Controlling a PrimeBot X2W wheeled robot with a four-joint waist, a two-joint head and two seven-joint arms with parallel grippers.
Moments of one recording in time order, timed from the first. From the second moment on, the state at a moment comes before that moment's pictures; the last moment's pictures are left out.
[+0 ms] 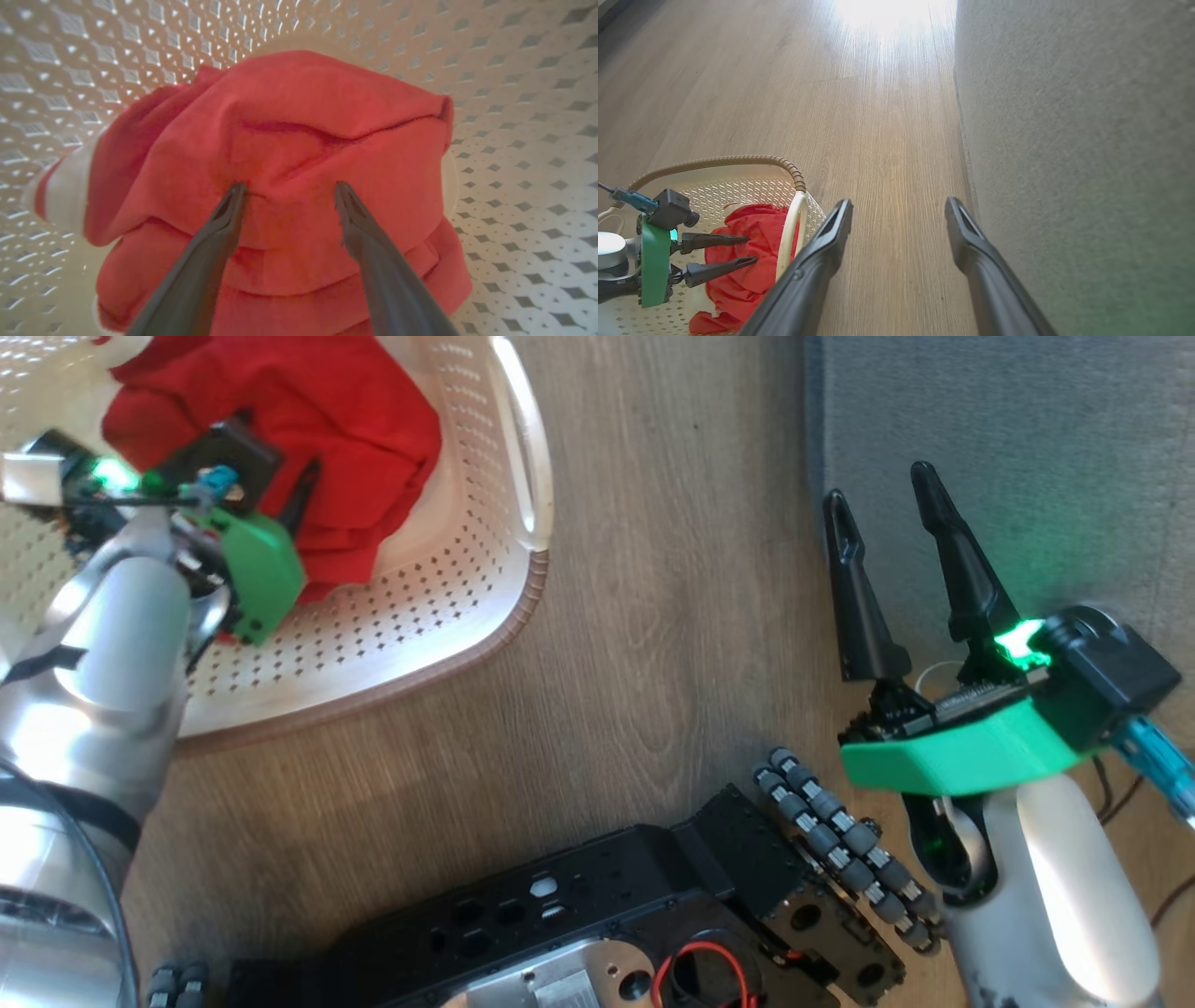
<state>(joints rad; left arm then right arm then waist) -1.02 0.29 -0.58 1.03 -0.05 -0.13 -0.26 -0.29 -0.04 0.17 -0.05 0.27 0.13 -0.26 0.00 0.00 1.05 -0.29</state>
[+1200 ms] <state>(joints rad) -1.13 0.28 -0.69 1.29 -0.18 -0.13 -0.09 -0.19 -0.04 0.17 -0.12 0.24 0.13 -0.26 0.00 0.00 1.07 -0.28</state>
